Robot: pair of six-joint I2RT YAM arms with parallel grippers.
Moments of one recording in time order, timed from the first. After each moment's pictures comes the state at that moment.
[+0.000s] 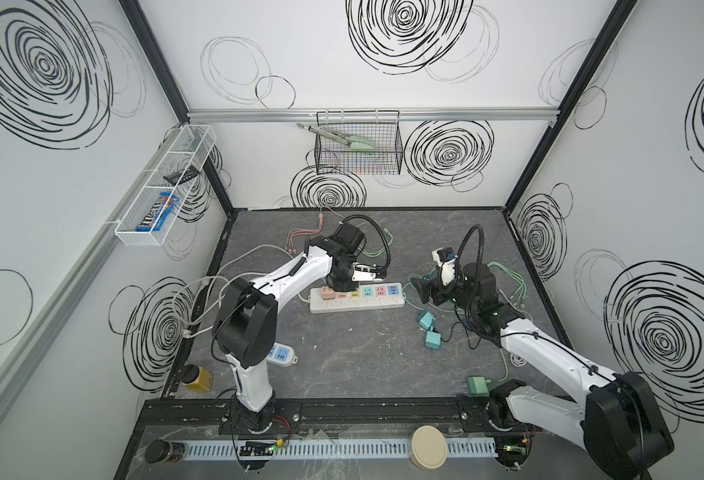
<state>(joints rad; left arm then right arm) -0.53 1.82 1.45 -0.85 0.10 1.06 0.40 1.11 0.56 0.13 -0.15 0.04</state>
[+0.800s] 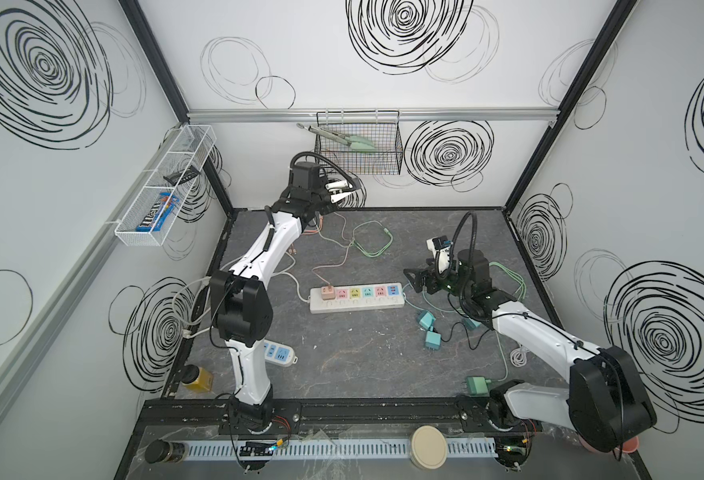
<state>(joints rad) -0.25 1.94 1.76 -0.33 0.19 1.05 0.38 1.25 0.69 0.13 -0.30 0.13</state>
